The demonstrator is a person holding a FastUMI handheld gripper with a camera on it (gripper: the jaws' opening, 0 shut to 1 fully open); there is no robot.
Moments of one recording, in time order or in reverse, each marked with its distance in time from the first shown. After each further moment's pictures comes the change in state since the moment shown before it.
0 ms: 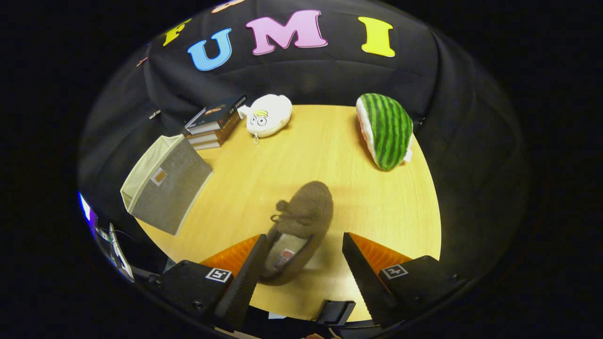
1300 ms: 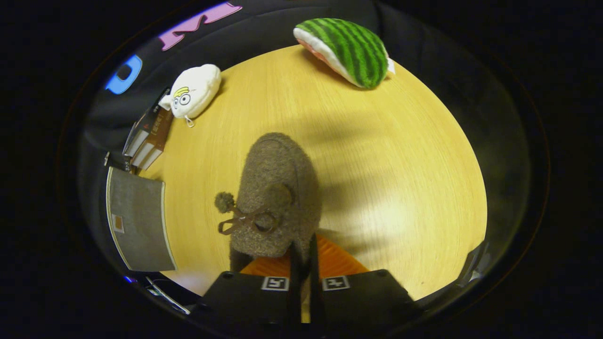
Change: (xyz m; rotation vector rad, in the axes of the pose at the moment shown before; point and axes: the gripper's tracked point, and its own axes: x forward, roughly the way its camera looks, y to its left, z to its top) arm 0.086 0.001 -0.035 0.523 0.264 -0.080
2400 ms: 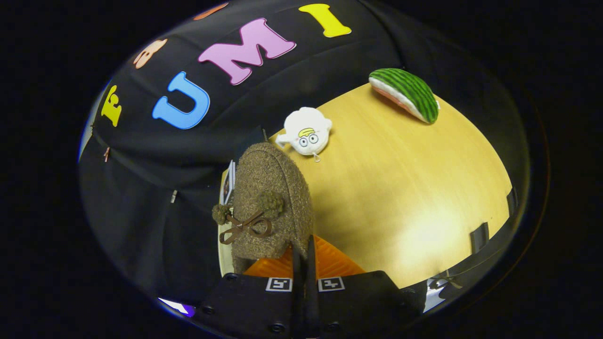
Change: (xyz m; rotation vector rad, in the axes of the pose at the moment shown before) arm -0.167 0.293 -0.022 0.075 -0.206 0.328
